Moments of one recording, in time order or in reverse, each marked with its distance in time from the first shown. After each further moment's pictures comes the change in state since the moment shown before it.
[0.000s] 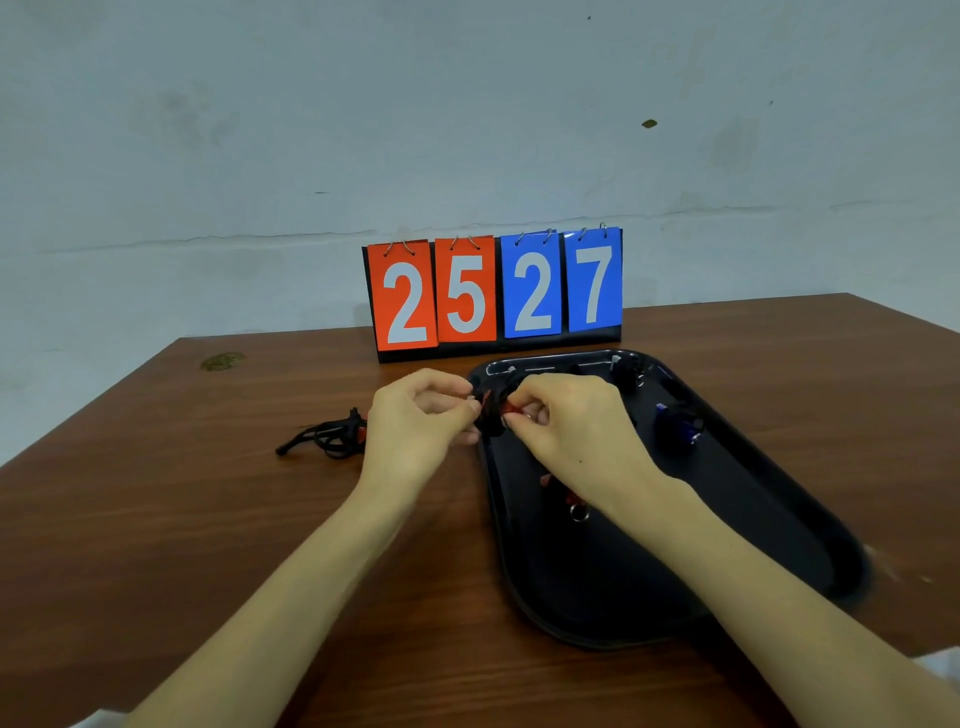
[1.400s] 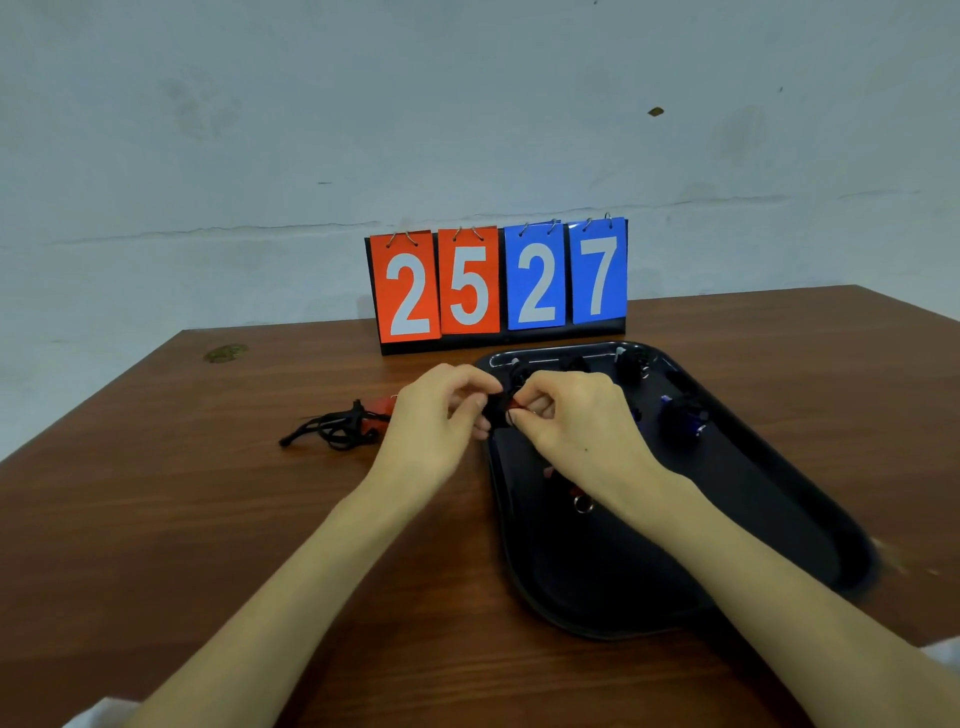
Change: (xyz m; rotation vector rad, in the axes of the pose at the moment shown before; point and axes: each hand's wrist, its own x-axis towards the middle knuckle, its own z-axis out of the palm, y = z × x) left_hand 0.004 -0.008 0.003 0.319 -0.166 0.260; right_hand -0.001 -0.002 0.001 0.083 -0.094 0.161
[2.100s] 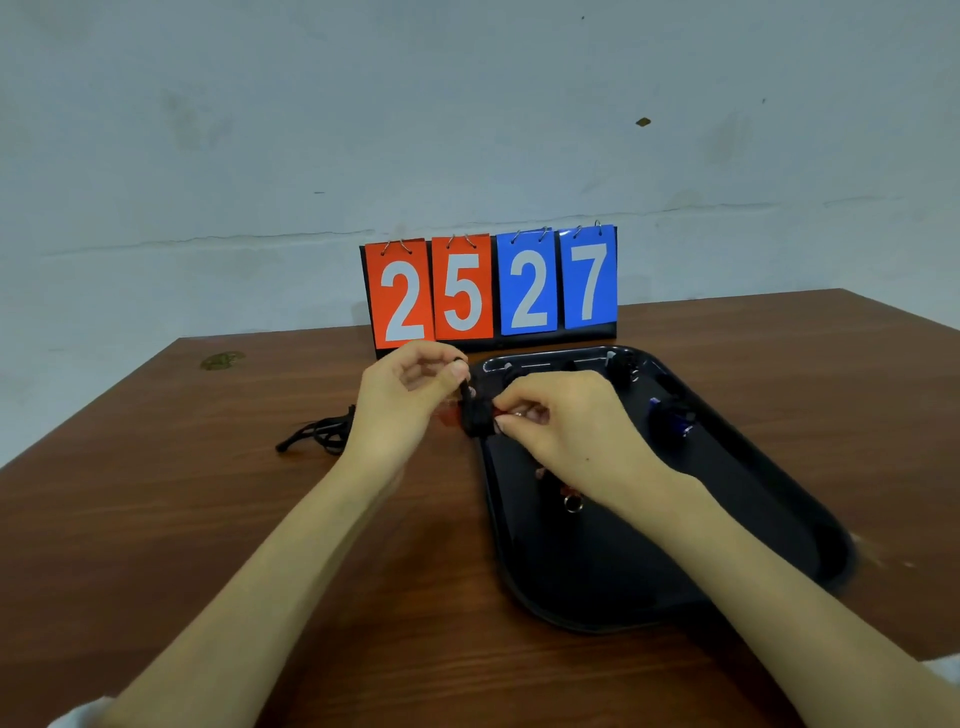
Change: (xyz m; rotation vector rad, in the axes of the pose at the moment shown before) left_hand 0.004 0.007 -0.017 -0.437 0.124 -0.126; right_hand -0.006 -0.009 -0.017 0.003 -0.011 -0.218
